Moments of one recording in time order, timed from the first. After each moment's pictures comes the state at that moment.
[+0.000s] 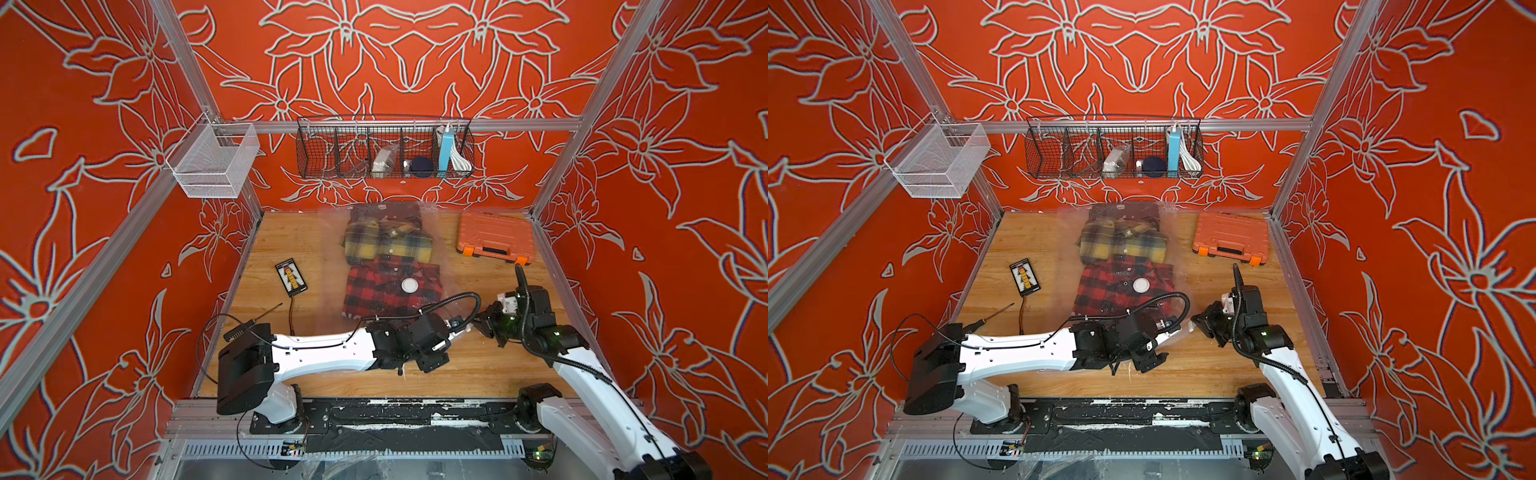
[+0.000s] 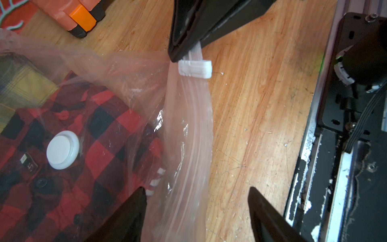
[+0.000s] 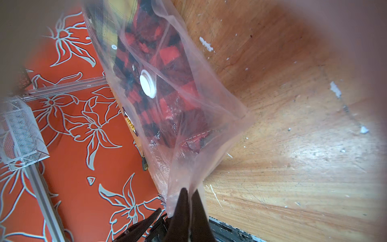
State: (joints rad) left arm -1.19 1.53 1.04 -0.34 -0.18 0.05; right arm 0.20 0.81 0.54 -0.56 -0.57 1.14
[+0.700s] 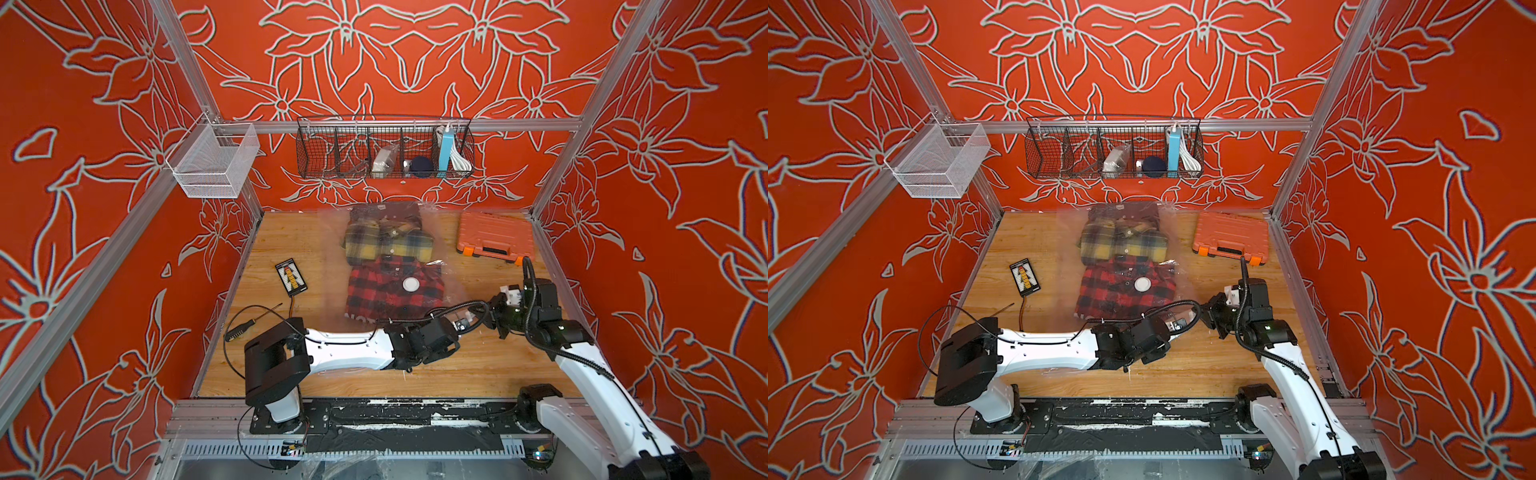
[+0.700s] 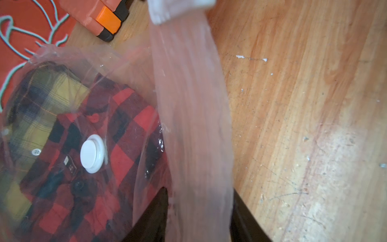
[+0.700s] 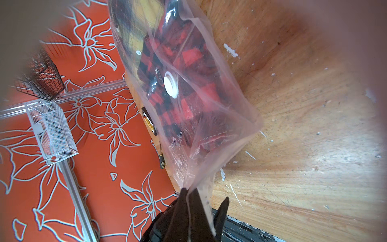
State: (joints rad) left arm -1.19 1.67 1.04 -0.22 -0.39 0.16; right arm 0.14 0.83 0.60 -0.54 -0.65 1.16
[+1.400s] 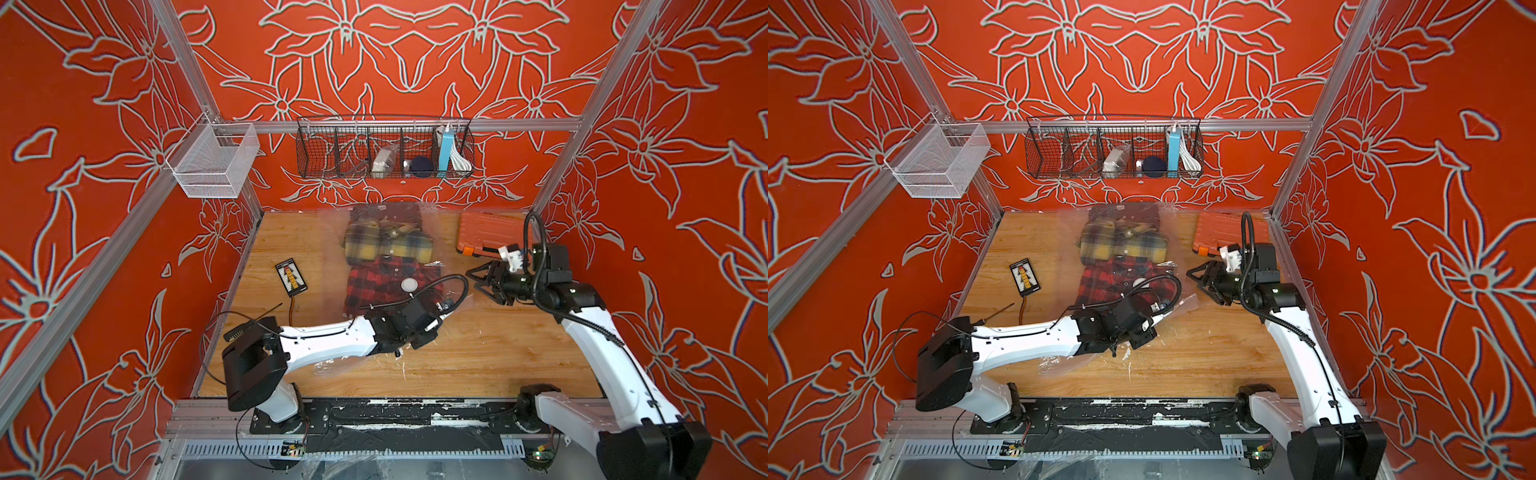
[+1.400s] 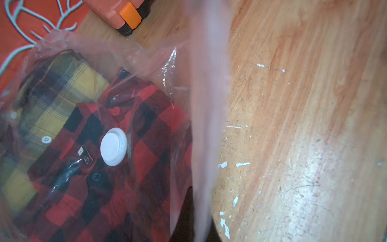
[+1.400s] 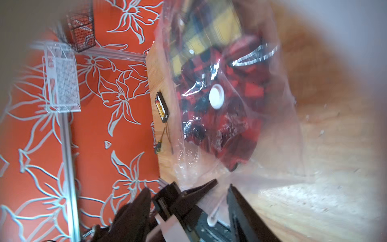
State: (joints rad) left arm -1.02 1.51 1.01 -0.28 -0.19 0.14; right arm 0.10 1.06 1.06 -0.73 -0.73 0.71
